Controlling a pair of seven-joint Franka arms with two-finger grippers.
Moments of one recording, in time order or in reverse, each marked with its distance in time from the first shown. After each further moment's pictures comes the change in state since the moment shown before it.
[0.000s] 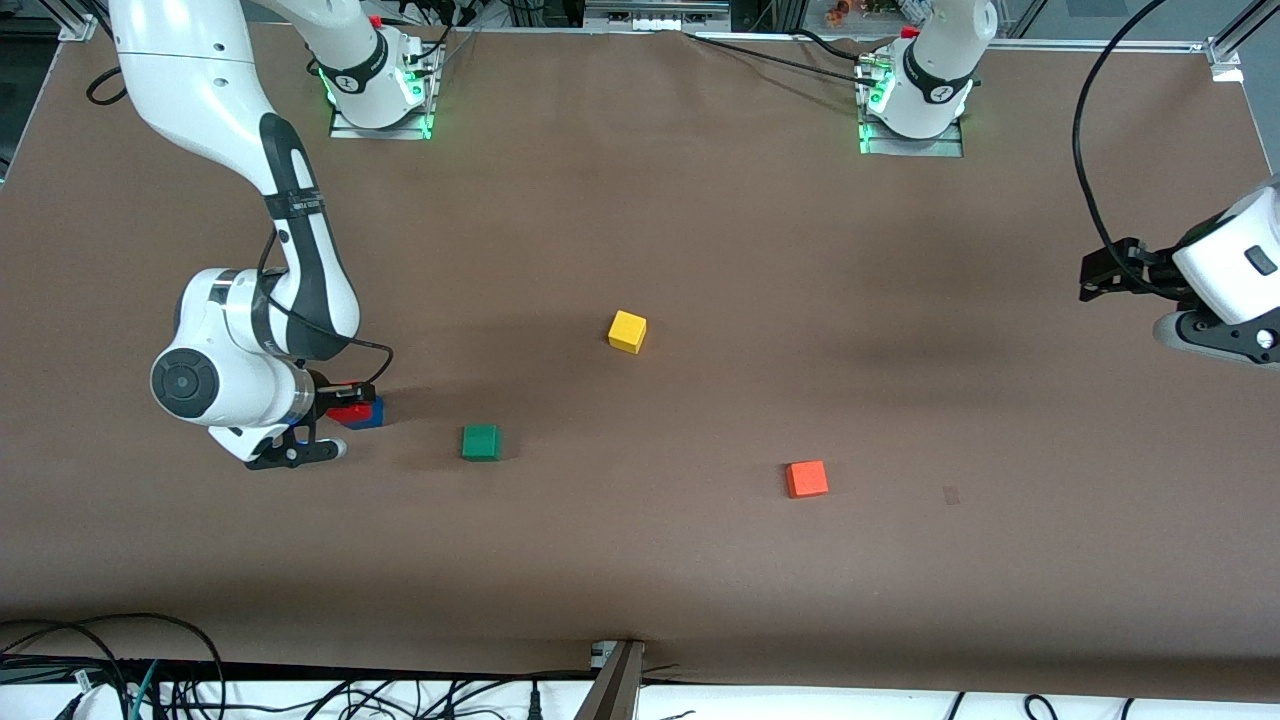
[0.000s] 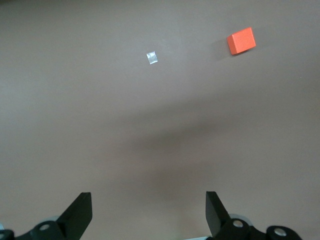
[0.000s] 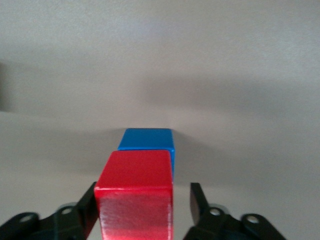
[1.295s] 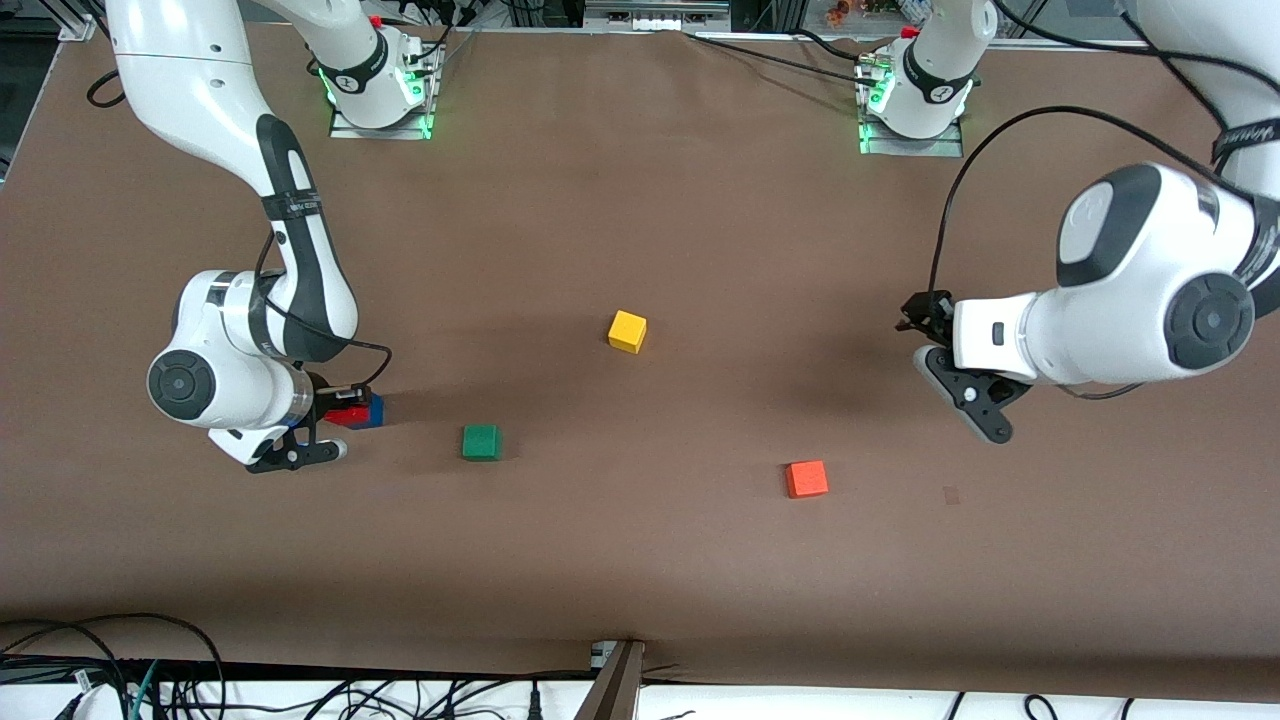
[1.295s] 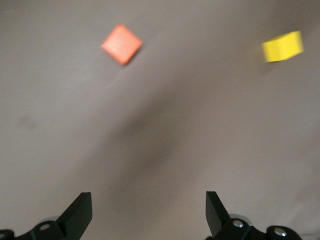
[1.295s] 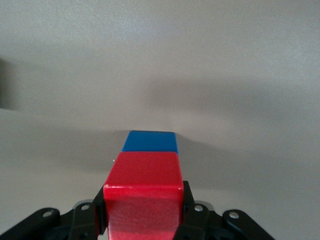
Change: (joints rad) left arm -0.065 0.094 -0.050 -0.259 -0.090 0.301 0.340; right arm -0.015 0.006 0.022 0.004 0.001 -0.001 -0.031
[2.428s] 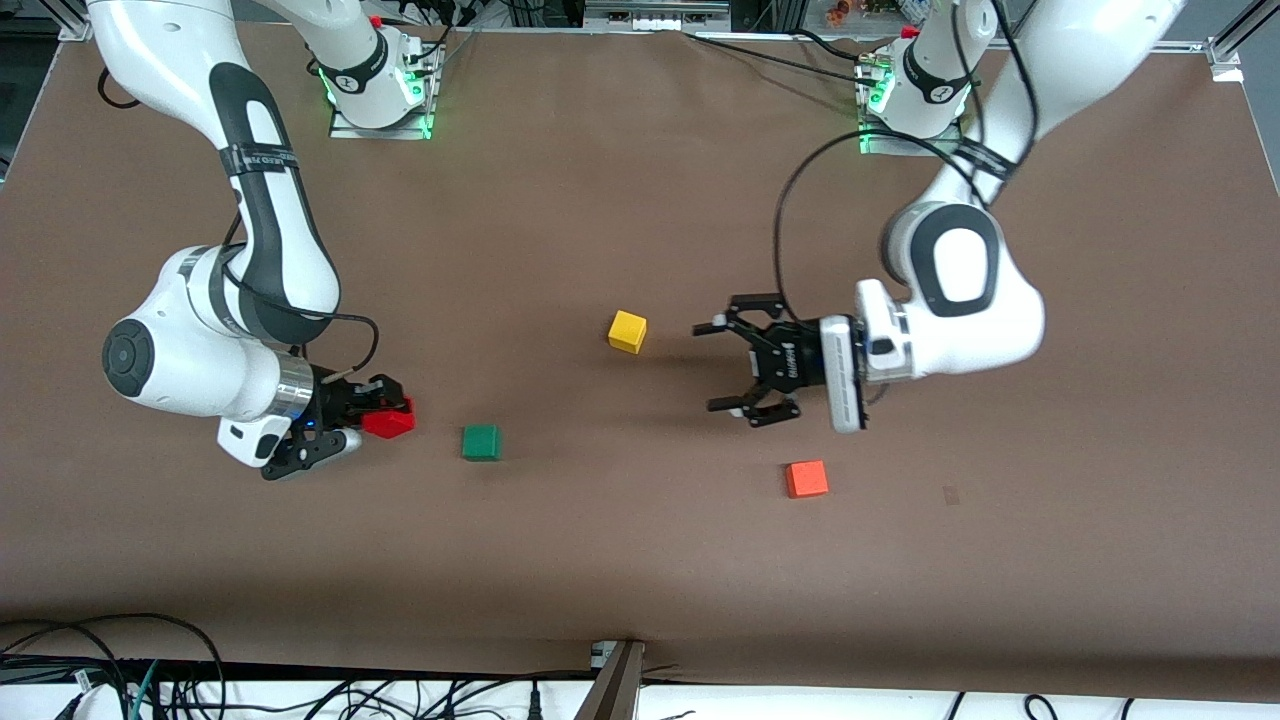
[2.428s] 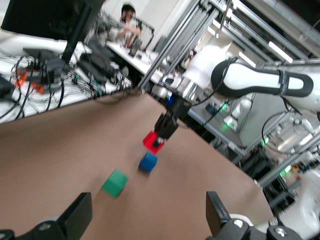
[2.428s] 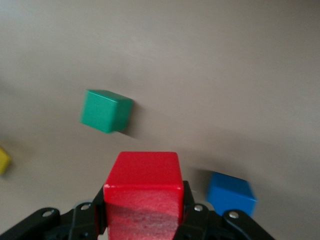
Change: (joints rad) left arm -0.076 0.066 -0.014 -0.278 -1.379 0.585 0.927; right arm -0.023 -0.078 0.059 0.045 0.192 0.000 -0.229
